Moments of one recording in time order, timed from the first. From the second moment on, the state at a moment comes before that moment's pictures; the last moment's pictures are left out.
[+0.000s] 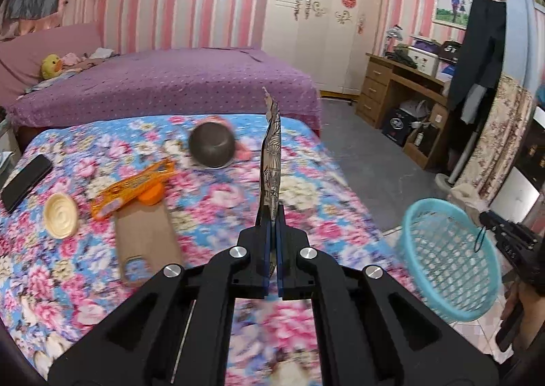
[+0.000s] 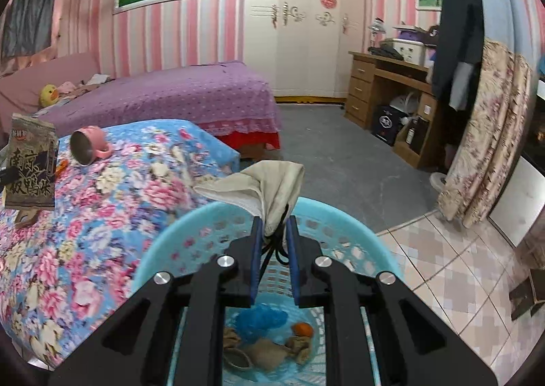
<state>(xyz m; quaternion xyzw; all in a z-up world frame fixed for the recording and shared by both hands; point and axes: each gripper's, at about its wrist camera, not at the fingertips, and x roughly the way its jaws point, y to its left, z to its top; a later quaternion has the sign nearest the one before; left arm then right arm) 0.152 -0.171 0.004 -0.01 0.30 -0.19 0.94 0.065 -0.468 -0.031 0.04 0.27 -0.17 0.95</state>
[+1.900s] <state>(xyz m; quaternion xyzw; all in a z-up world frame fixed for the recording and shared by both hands) 0.157 -0.251 -0.021 0.05 0.32 -0.18 0.93 0.046 -0.512 -0.045 0.08 0.26 -0.24 0.93</state>
